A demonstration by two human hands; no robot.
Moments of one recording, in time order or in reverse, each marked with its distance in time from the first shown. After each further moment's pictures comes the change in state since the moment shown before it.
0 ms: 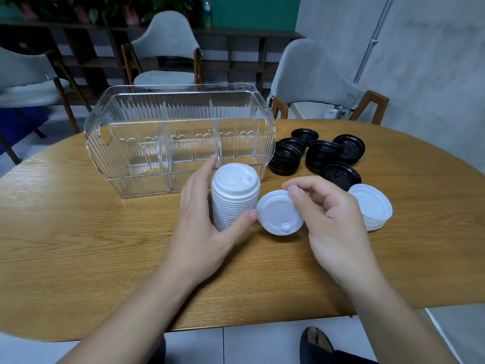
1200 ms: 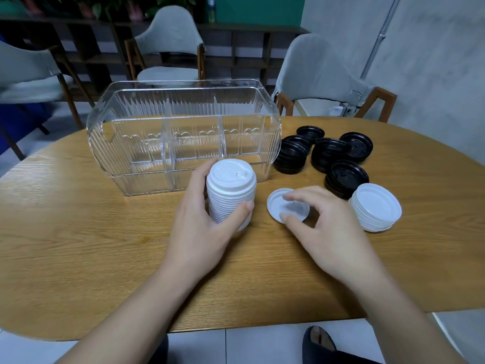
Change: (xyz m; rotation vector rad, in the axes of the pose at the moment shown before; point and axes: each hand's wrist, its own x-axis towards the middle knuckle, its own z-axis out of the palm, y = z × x) left_hand 0.005 -0.006 0.001 -0.093 0.043 -0.092; right_hand 0.009 0.023 -0.003 -0.585 -0.121 -0.013
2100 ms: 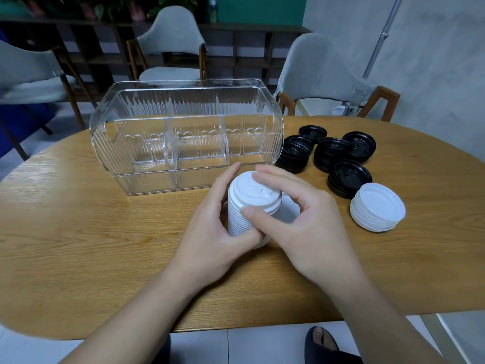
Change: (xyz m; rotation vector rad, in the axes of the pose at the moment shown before) left_hand -0.009 0.012 0.001 -0.086 -0.203 0.025; right_hand -0.004 -0.045 0.014 0.439 0.018 -0.130
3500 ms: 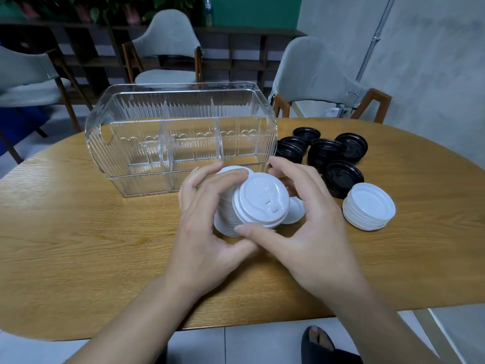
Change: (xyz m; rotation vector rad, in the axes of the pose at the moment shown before) left_hand -0.007 0.003 0.006 0.210 0.235 0.383; right_hand -0.018 -0.018 -0.010 -0.114 0.055 -0.097
